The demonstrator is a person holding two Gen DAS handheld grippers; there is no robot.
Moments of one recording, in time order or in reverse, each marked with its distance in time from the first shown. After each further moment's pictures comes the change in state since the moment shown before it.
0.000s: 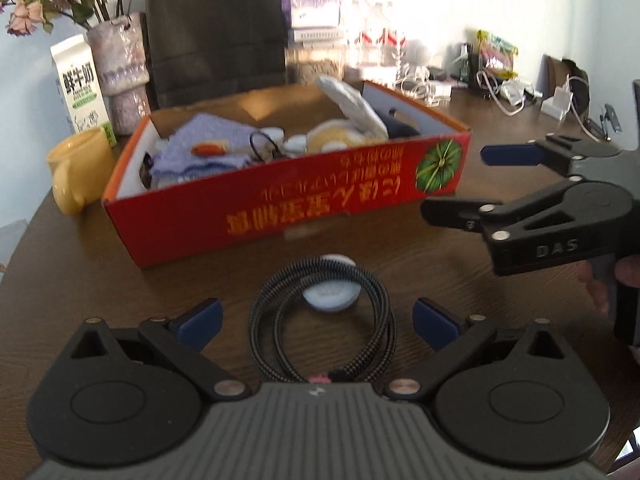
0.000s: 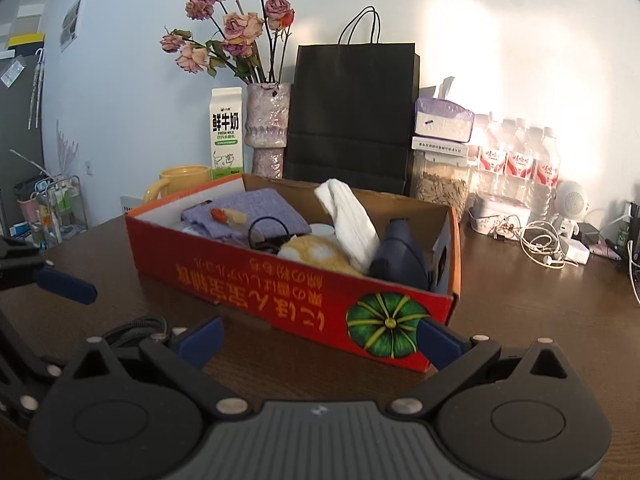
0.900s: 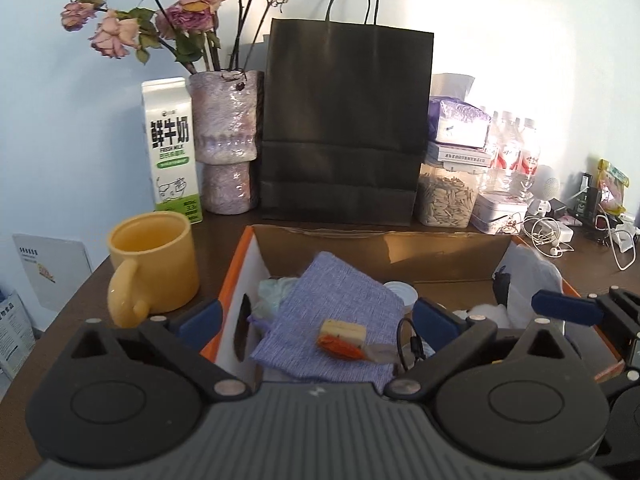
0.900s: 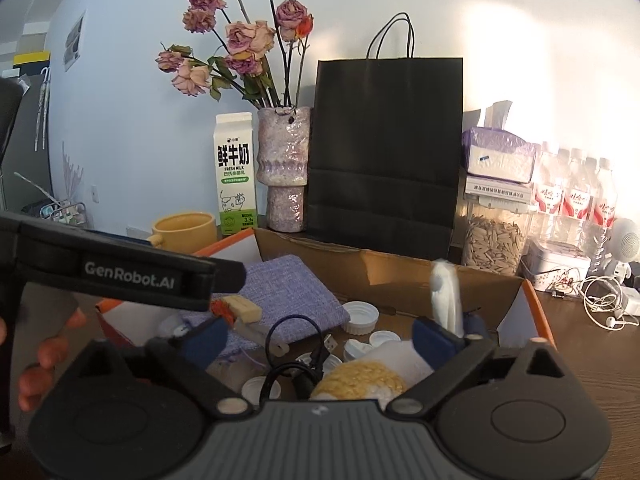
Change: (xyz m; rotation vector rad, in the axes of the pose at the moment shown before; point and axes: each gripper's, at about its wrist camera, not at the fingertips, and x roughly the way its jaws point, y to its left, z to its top) left arm 0.046 0.086 0.102 -0.247 -0.249 0.220; right arm 0.094 0.024 0.077 0.009 -0.080 0.050
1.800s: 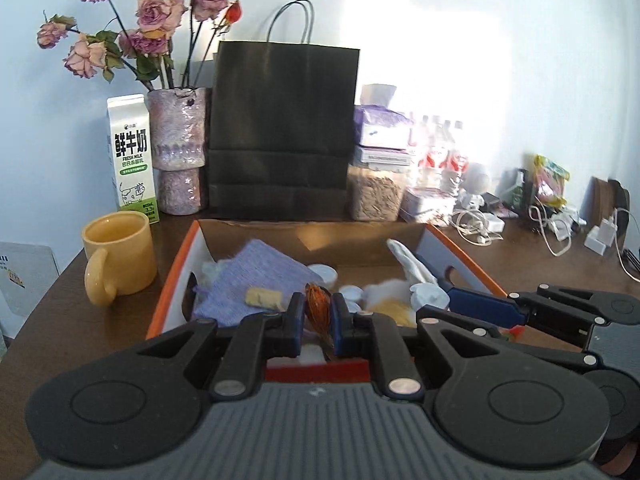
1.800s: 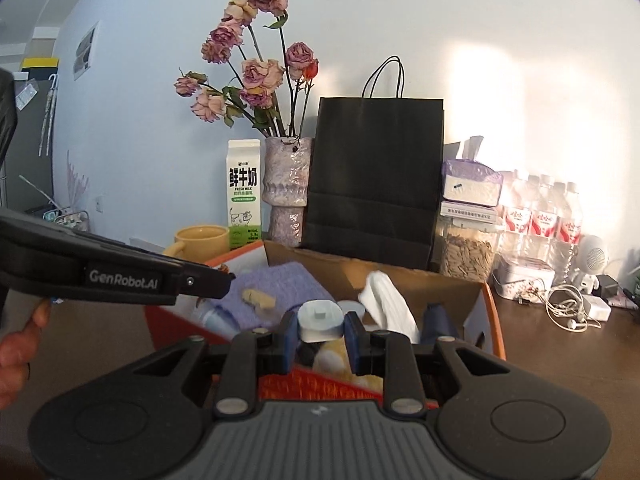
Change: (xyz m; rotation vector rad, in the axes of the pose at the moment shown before) left arm -0.058 -0.030 -0.015 0.029 -0.019 -0.139; right arm -0.066 0.011 -0.008 -0.024 -0.058 -0.030
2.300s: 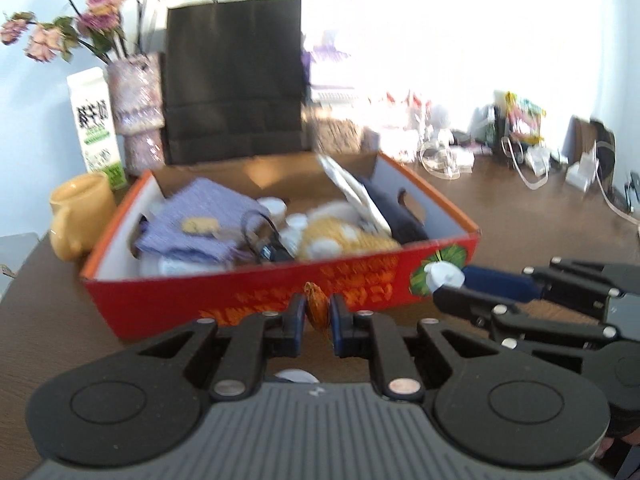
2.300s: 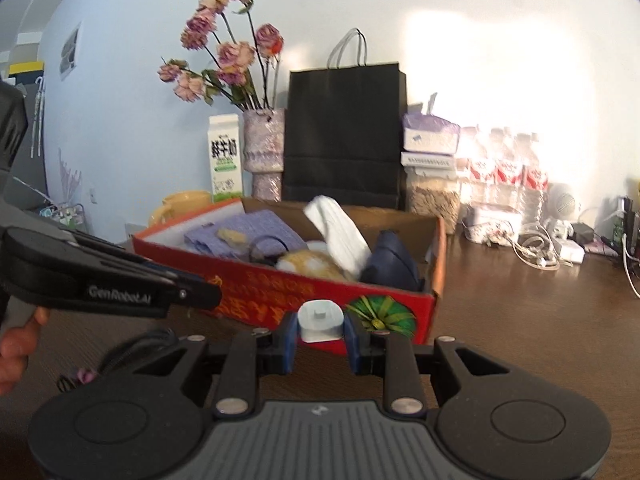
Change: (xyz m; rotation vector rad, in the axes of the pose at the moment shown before) left arm -0.010 -0.055 -0.043 0.091 0.110 -0.020; right arm -0.055 -0.031 -0.057 0.052 0.038 -0.002
